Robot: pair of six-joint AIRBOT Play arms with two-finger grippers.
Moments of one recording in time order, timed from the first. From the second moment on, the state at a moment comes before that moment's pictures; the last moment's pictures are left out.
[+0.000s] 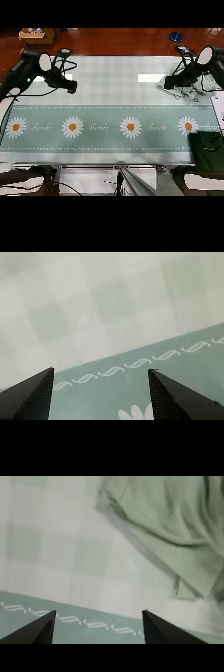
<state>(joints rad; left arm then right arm) -0.25 -1.45 1.39 1.63 -1.21 -1.50 0.01 -1.48 1.40 -1.49 1.19 1.41</state>
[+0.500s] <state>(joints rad) -0.23 -1.45 1.61 1.74 -1.27 -1.50 -0.15 -1.50 1.57 -2.04 0.84 1.69</state>
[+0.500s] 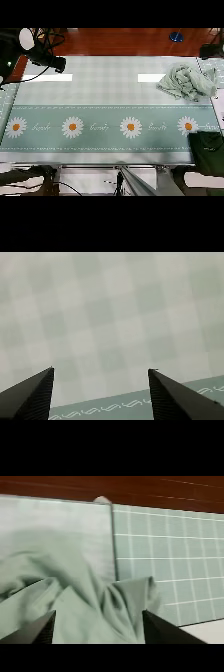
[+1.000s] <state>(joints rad) -0.22 -1.46 1.62 1.69 -1.33 -1.50 -0.37 -1.71 1.58 -1.73 0.96 1.63</state>
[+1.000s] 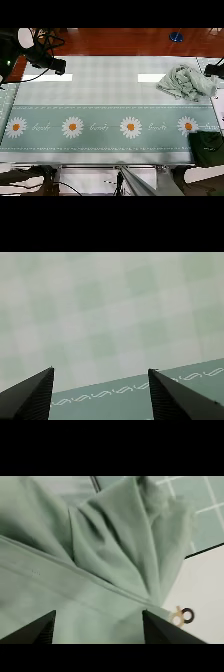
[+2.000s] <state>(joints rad) -0.25 -1.31 1.65 1.66 -1.33 -1.49 -0.37 -1.36 1.60 -1.25 0.86 1.39</state>
